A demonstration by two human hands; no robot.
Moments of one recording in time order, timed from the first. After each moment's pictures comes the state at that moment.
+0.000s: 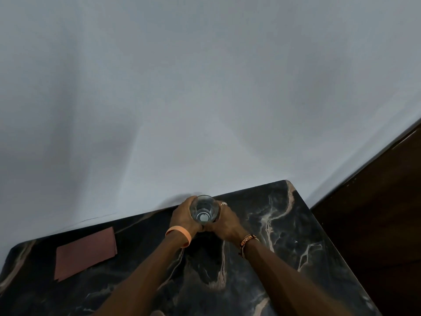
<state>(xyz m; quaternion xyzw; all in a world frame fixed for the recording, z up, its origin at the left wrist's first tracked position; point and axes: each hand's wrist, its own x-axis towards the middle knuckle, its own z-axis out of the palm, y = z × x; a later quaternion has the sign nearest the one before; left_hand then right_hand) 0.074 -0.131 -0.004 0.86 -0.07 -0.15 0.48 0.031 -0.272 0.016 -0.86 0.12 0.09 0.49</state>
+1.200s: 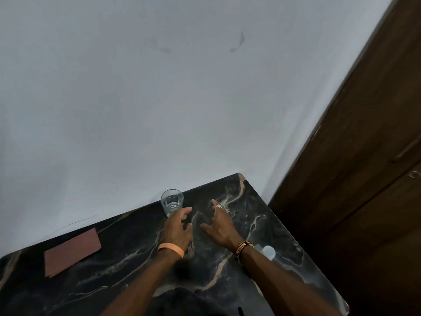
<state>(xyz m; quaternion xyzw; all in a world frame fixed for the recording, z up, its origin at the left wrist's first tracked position) -0.067 -0.149 0.065 0.85 -0.15 -0.08 0.51 -0.123 -0.291 0.098 -0.90 0.21 0.03 0.39</state>
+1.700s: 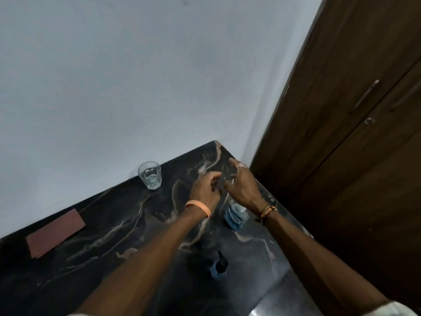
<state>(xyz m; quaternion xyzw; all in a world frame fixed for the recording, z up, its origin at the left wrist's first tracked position) -0.137 -0.246 0.092 0.79 -0.29 -0.14 0.52 -0.215 -0.355 0.143 -0.89 0.25 -0.14 0.36</state>
